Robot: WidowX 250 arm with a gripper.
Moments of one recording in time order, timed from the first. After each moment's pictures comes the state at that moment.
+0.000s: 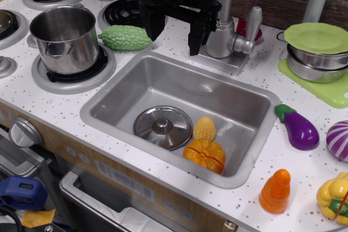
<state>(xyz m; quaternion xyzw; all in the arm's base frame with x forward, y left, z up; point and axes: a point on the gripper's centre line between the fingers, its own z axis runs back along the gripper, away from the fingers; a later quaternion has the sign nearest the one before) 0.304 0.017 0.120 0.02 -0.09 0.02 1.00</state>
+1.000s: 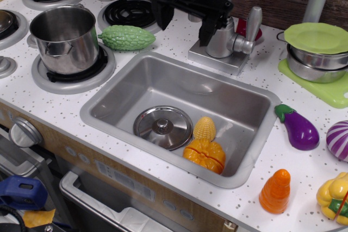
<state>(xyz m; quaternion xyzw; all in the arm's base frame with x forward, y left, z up) 0.332 0.017 0.123 0.08 -0.18 0.03 0.98</state>
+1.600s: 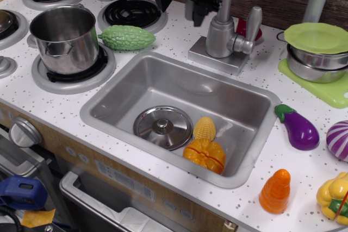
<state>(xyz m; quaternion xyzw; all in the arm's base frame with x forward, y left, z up) 0.365 0.040 0.123 0.09 -0.23 0.01 0.97</state>
